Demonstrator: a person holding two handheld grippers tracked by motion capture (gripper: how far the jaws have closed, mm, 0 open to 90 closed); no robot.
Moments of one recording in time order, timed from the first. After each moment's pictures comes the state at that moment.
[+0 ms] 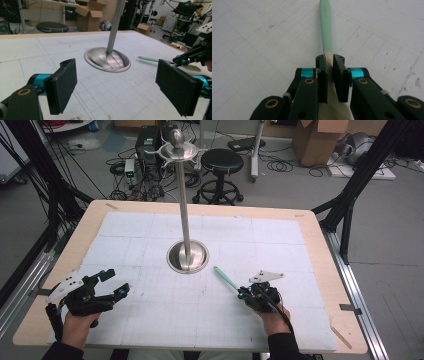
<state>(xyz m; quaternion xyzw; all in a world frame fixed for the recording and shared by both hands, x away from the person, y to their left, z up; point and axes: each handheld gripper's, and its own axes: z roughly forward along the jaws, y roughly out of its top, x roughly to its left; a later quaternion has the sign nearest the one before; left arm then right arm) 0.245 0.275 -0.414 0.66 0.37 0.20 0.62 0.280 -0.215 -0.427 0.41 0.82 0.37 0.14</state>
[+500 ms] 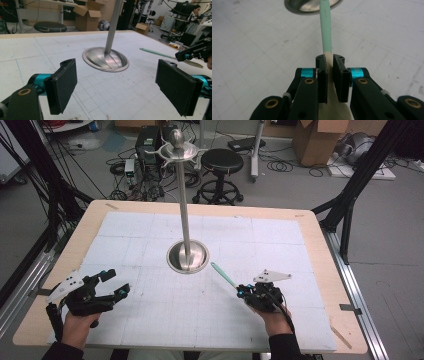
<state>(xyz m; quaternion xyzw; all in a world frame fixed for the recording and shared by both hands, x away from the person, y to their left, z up) 0.246 0.275 -0.414 0.66 0.36 0.19 0.62 0.273 -0.219 -0.415 0.39 0.80 0.43 0.12</state>
